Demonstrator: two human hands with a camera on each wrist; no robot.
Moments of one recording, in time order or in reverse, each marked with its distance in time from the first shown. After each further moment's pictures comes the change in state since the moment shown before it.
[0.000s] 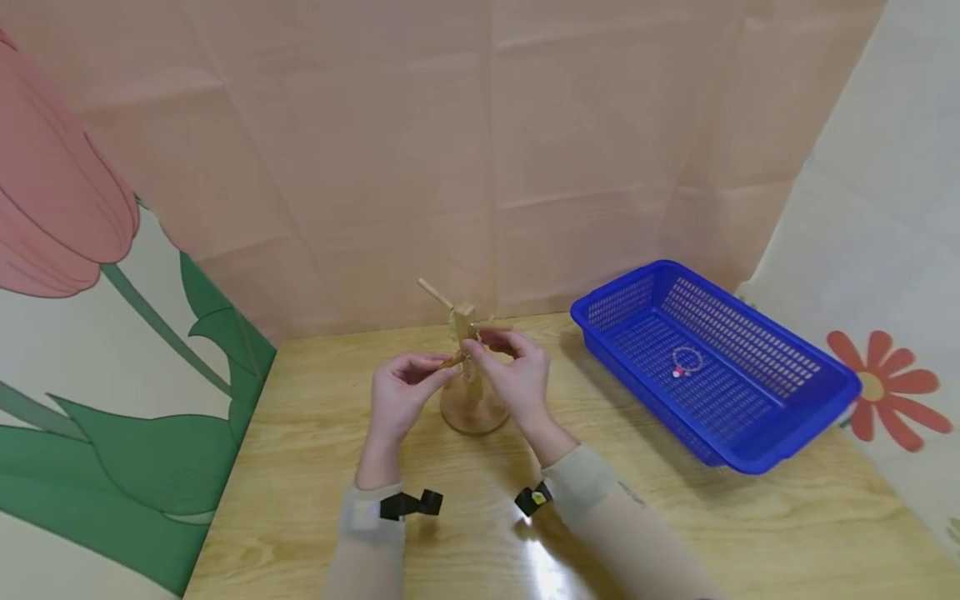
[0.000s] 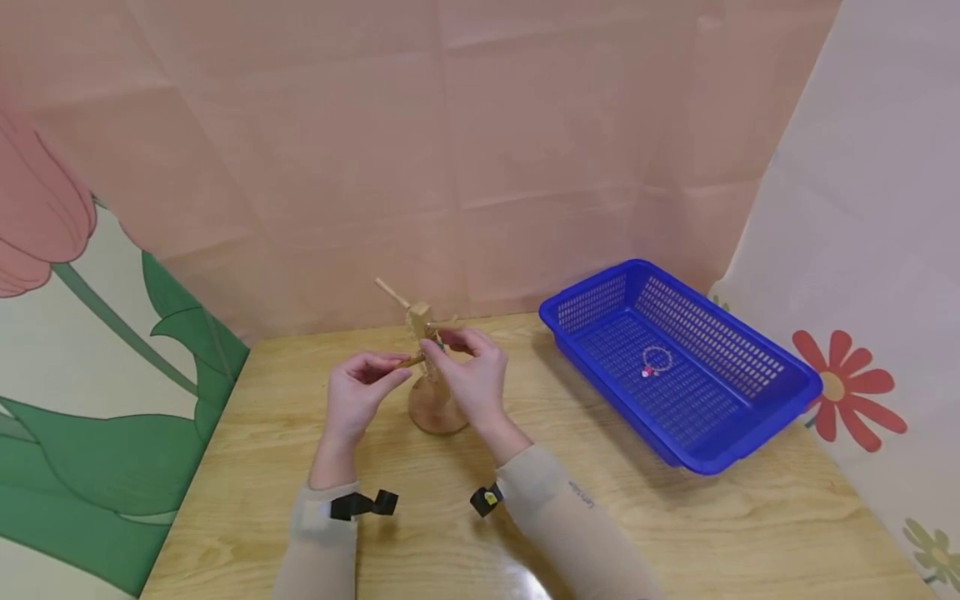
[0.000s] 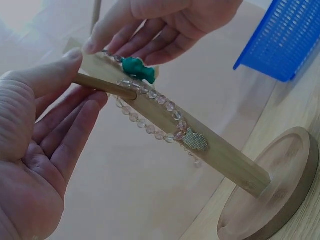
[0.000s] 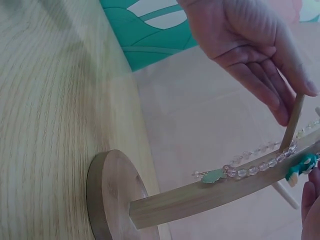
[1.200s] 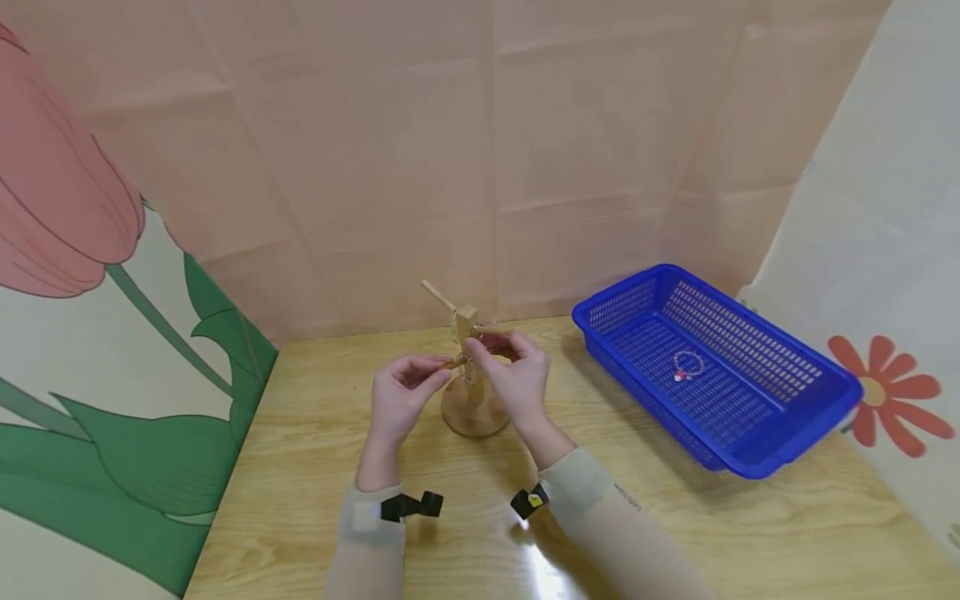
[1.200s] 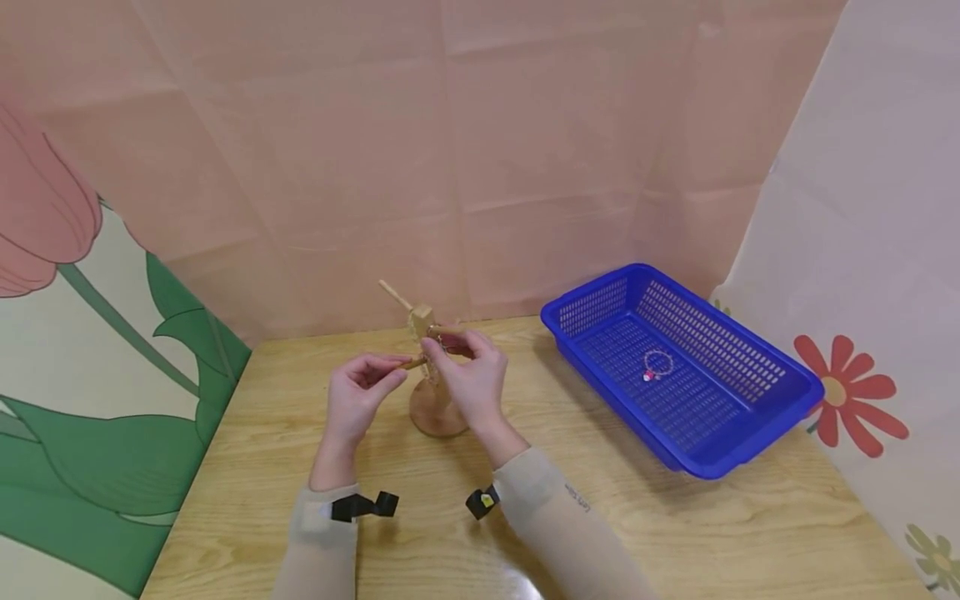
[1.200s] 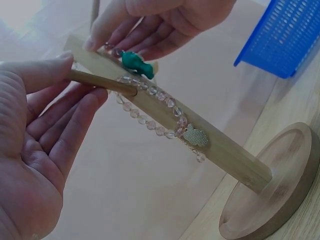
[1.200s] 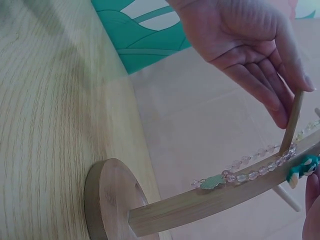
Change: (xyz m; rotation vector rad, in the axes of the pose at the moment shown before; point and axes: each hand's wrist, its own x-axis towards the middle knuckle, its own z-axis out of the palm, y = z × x) left_hand -0.002 0.000 -0.004 0.094 -0.002 0.017; right_hand 0.000 0.033 0.005 0.063 0.012 0.000
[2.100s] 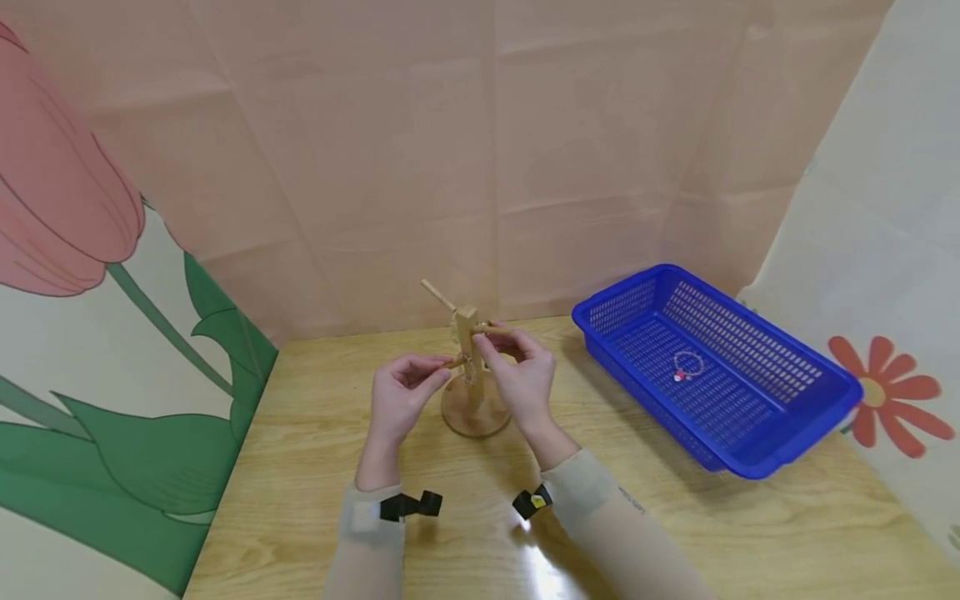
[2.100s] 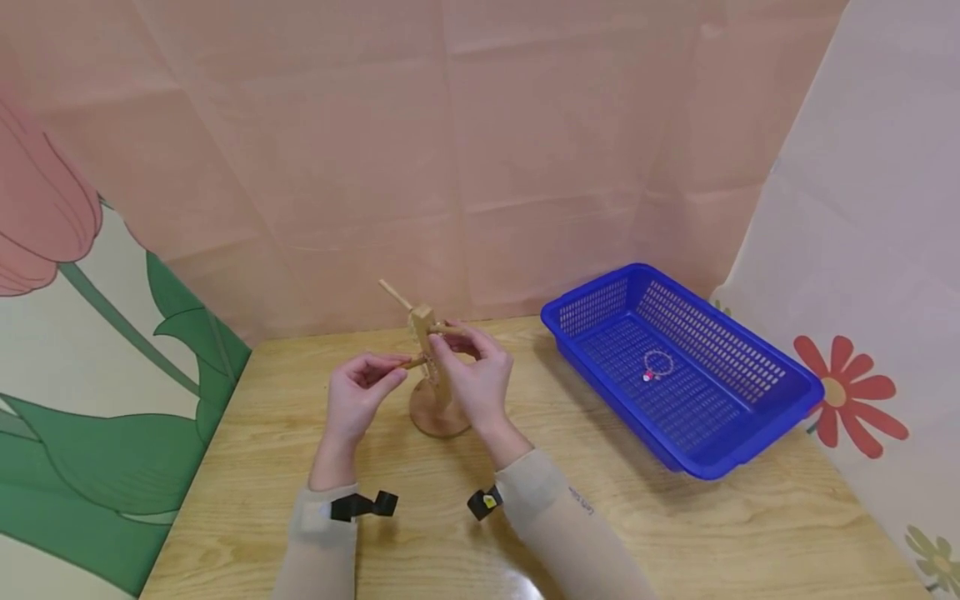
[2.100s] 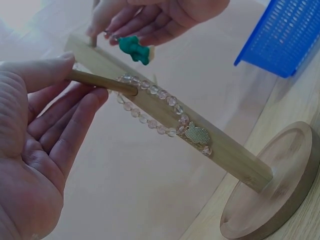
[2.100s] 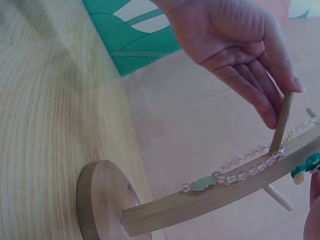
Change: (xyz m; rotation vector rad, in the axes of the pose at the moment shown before) left_hand 0.000 0.000 0.000 0.010 0.000 -0.008; right_hand 0.002 -0.004 -0.003 0.063 0.045 0.015
